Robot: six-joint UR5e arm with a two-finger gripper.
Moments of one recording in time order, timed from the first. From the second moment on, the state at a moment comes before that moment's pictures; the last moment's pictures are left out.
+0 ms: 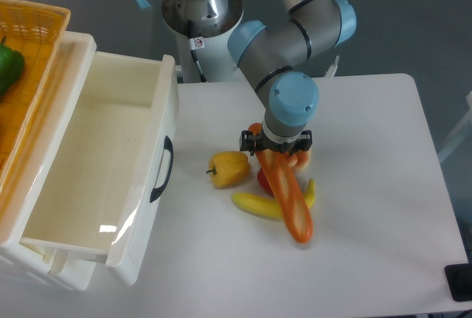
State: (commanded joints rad) arm 2.56 -1.92 -1.75 -1.22 1.64 0.52
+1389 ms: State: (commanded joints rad) arm 2.62 -1.92 -1.50 -1.31 1.60 0.87
